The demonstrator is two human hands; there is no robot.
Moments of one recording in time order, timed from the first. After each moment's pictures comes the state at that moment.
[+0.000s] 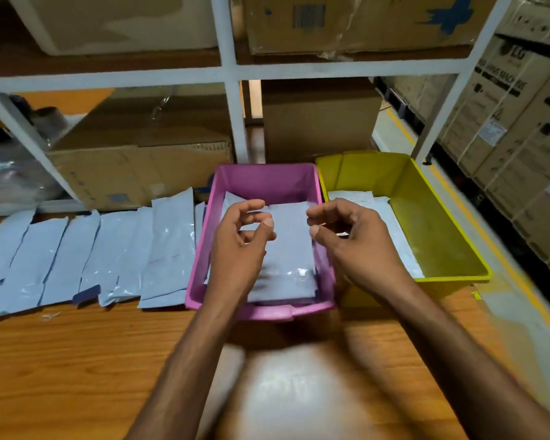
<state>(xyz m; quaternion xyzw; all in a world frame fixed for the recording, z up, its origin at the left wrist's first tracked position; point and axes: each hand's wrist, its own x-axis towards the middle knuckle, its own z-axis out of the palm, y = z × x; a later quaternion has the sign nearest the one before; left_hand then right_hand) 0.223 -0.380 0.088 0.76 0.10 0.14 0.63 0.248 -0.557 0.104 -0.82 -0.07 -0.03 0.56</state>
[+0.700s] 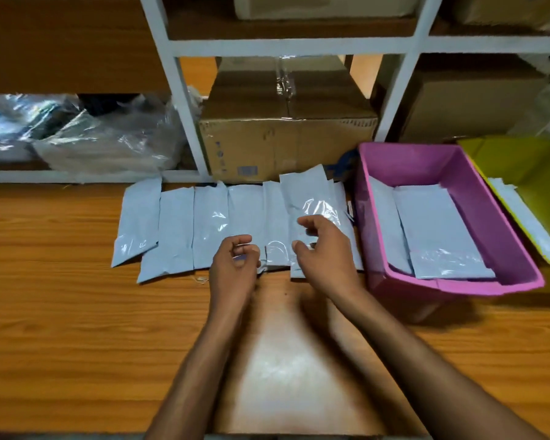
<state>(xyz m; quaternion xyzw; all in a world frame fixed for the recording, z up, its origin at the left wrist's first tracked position) 0.145 -0.076 0.000 0.74 0.26 0.12 0.61 0.194 -0.228 0.024 -0.88 -0.05 -0.01 0.48</state>
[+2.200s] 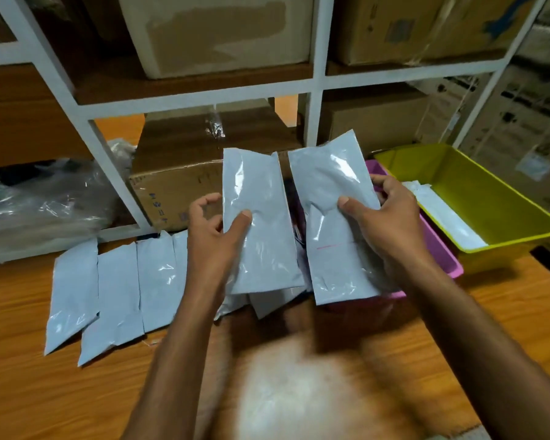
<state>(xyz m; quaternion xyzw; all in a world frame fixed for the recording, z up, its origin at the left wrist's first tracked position) 0.207 -0.119 0.109 0.72 0.07 0.10 0.69 0.214 -0.348 0.131 -0.77 0.12 -0.16 0.60</state>
